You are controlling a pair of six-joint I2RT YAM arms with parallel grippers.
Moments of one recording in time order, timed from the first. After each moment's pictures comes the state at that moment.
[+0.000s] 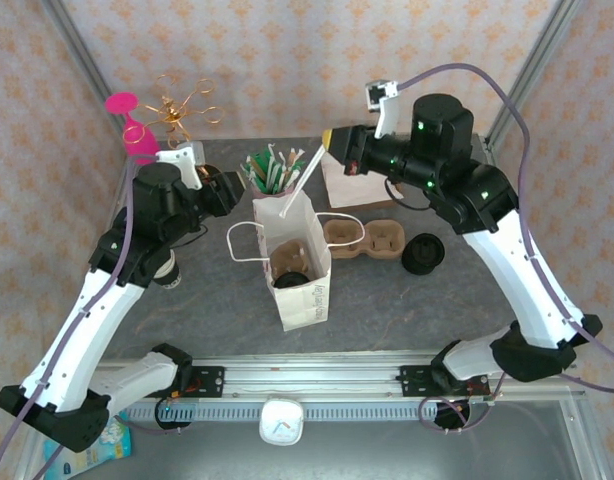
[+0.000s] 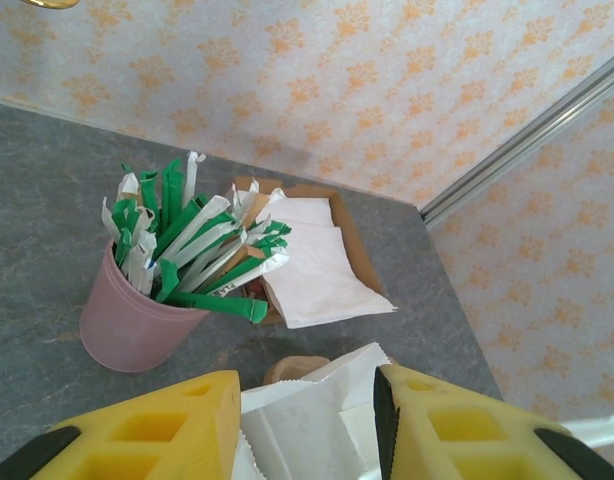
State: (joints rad) left arm -0.36 1.00 1.27 -0.62 0.06 -0.61; right arm 0.67 1.37 1.90 -0.72 -0.30 0.50
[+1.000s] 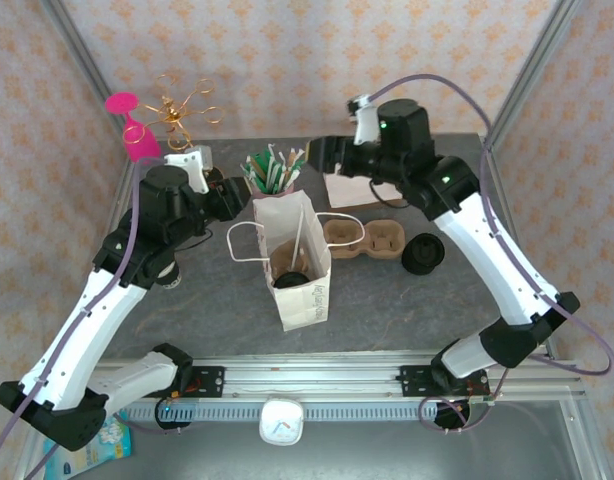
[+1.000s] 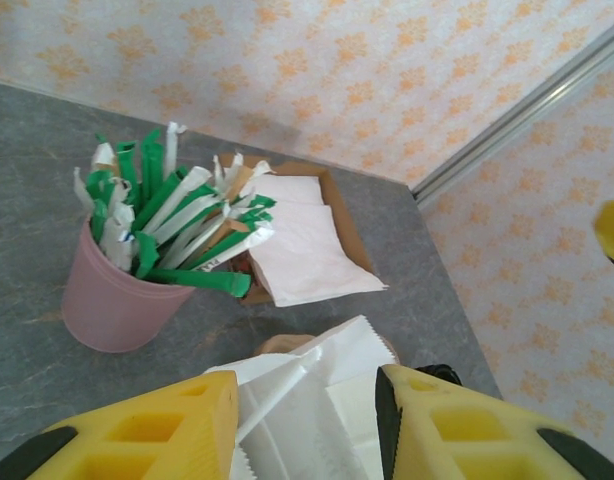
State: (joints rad) left arm -0.41 1.02 1.28 -0.63 0.06 -0.62; right arm 0.57 1.47 1.82 -0.74 -0.23 0.48
